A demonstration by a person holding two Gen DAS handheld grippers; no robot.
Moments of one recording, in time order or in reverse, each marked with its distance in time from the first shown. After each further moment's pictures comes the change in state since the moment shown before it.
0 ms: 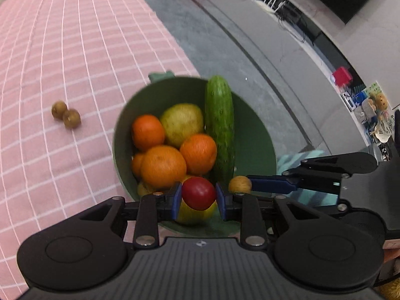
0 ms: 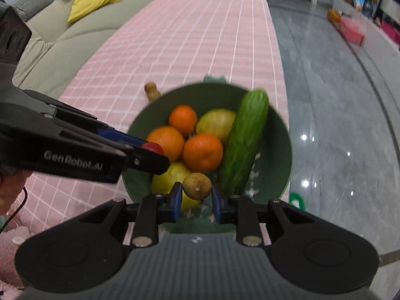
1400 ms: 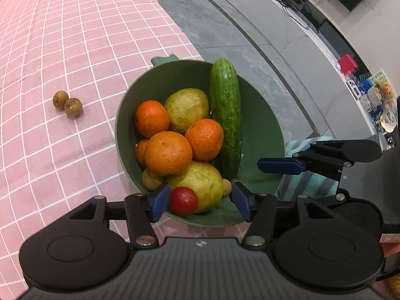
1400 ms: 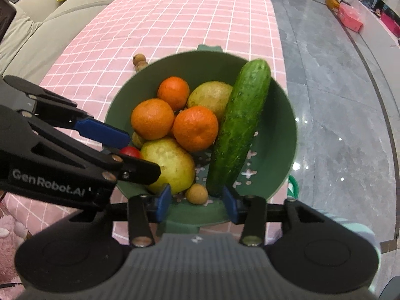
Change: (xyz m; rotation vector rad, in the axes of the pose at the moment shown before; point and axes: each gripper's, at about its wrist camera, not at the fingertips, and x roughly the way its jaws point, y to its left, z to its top) left arm -0.001 0.000 -0.002 0.018 0.050 0.025; right arm 0.018 0.003 0.003 -0.030 0.070 -0.062
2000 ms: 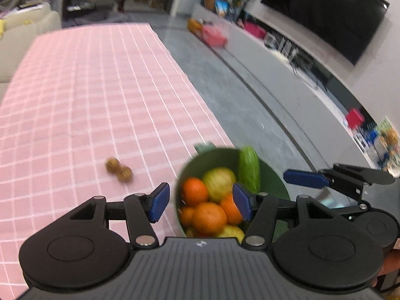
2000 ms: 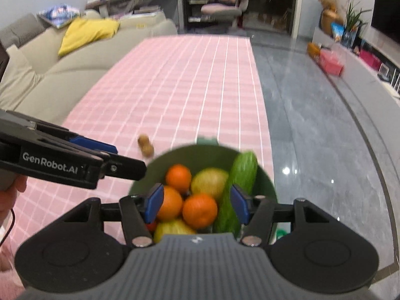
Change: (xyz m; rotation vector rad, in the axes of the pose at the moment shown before) left arm -0.075 0.028 0.013 -0.043 -0.330 0.081; right arm -0.060 0.018 0.033 0.044 -0.326 -0.044
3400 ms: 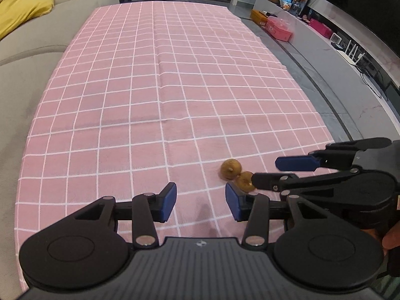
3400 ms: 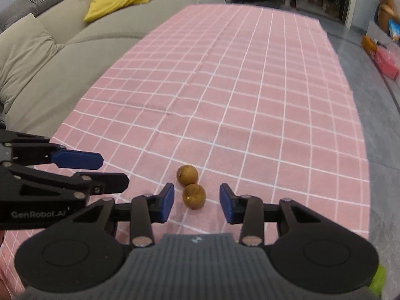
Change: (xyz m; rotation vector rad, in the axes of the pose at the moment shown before) left arm 0.059 0.129 0.000 -0.115 0.073 0.231; right arm 0.209 0.072 0.074 -0.111 0.208 0.187
